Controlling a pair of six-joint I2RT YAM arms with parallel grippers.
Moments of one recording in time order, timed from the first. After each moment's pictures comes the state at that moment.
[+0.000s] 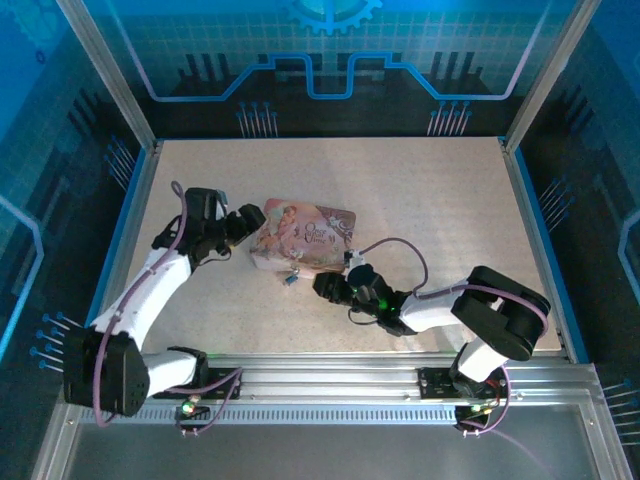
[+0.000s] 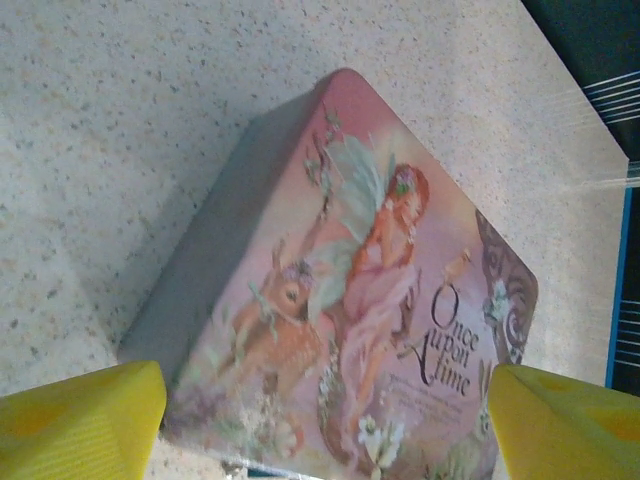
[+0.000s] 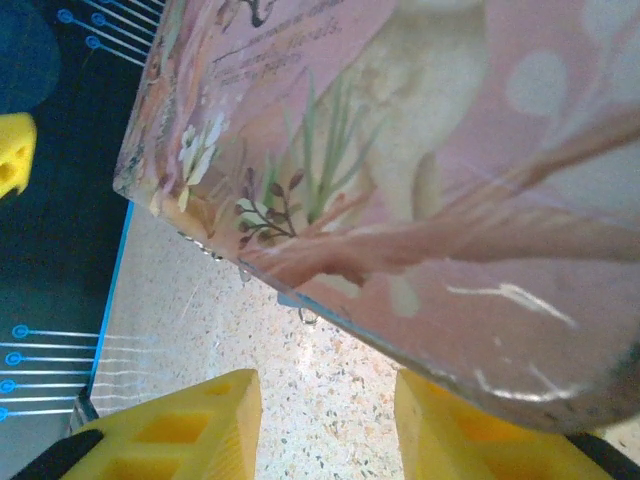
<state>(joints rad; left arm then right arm) -0.11 1.24 0.88 -0.44 0.28 -0.77 0.94 1.59 0.47 0.66 0.05 1.03</state>
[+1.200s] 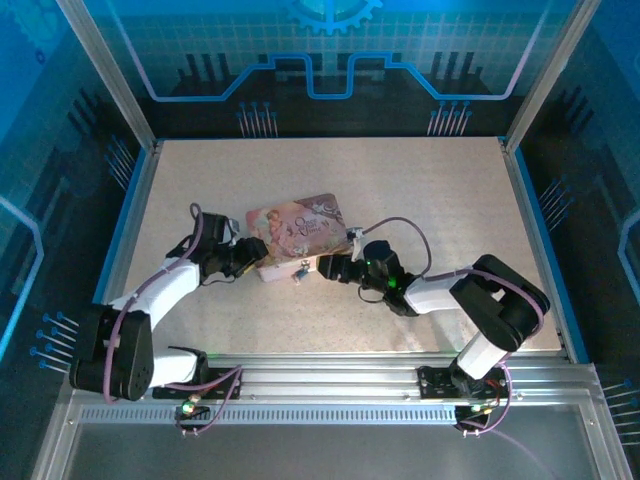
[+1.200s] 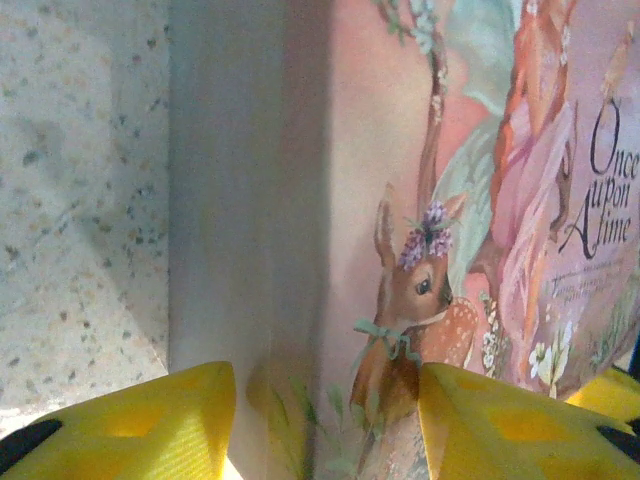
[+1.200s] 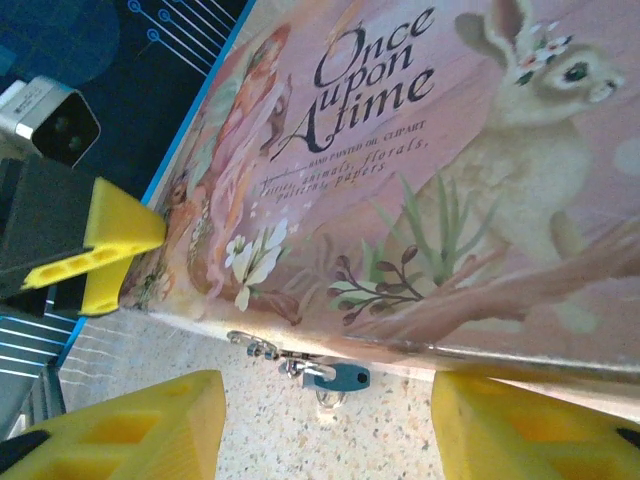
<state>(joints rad) -0.12 1.27 0.64 -0.31 0.42 -0.77 0.72 1.64 0.53 0.73 -0.20 0.70</state>
